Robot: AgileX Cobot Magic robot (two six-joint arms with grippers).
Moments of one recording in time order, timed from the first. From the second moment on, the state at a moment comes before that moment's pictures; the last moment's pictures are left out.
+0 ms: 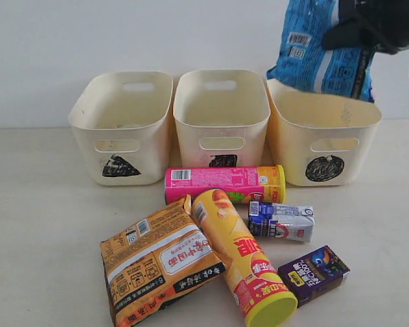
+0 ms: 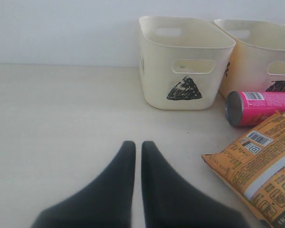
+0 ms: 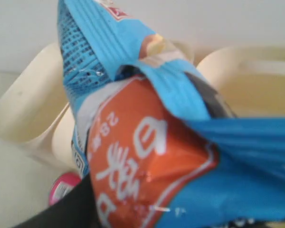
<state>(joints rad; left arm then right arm) -0.09 0.00 0.00 -0.04 0.29 -0.02 -0.02 1.63 -1.39 1.02 0.71 -0.84</state>
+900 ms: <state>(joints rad) -0.09 0.00 0.00 -0.04 0.29 -0.02 0.00 2.09 -1.67 1.03 0.42 -0.86</state>
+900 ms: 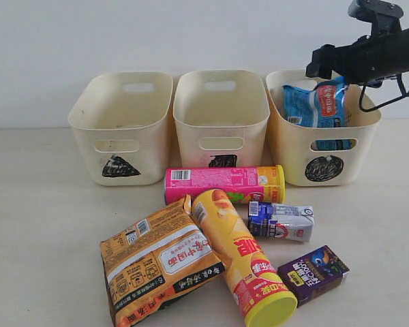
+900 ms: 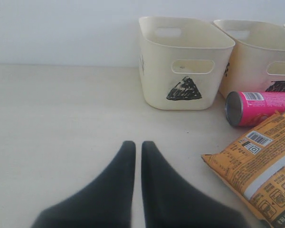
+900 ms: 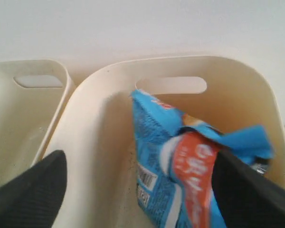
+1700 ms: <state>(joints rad) -0.09 0.00 0.00 -0.04 0.29 -0.02 0.06 1.70 -1.59 0.14 0.78 -0.27</state>
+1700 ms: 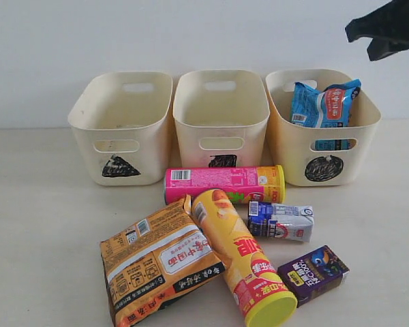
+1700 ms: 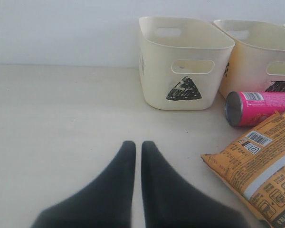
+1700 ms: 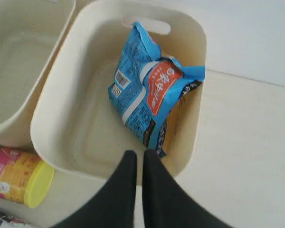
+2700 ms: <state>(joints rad) -0.09 0.00 0.00 -0.04 0.29 -0.02 0.51 1.30 -0.96 0.36 0.61 -0.78</state>
